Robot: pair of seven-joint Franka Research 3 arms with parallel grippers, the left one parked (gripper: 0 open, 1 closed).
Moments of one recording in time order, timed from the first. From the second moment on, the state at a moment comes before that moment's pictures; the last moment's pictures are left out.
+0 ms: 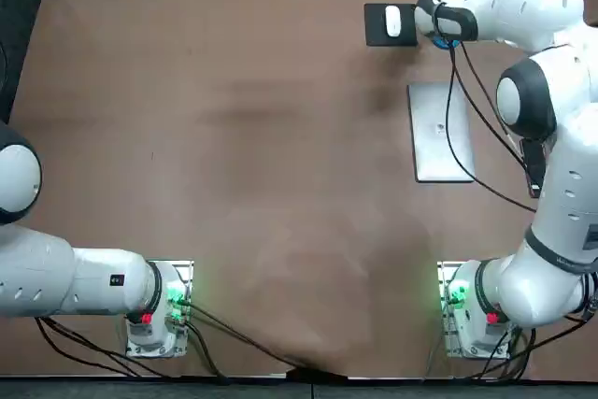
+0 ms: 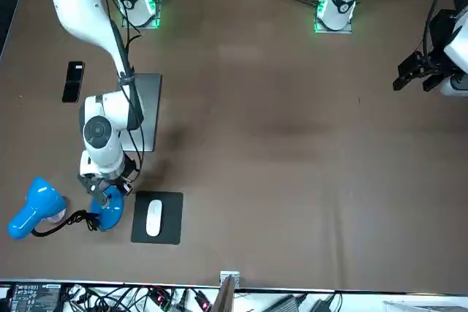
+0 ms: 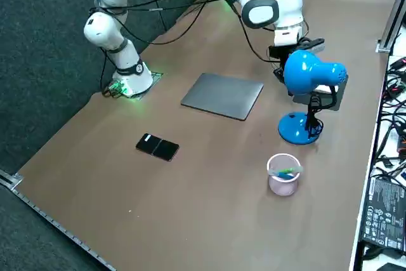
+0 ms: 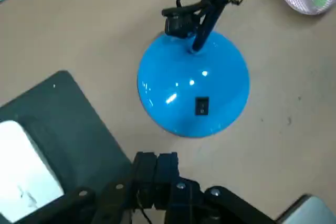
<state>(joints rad) 0.35 0.66 -0.23 -1.63 -0.22 2.44 0.97</state>
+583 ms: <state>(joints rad) 0.30 0.70 -0.23 -1.58 -0.22 2.44 0.96</state>
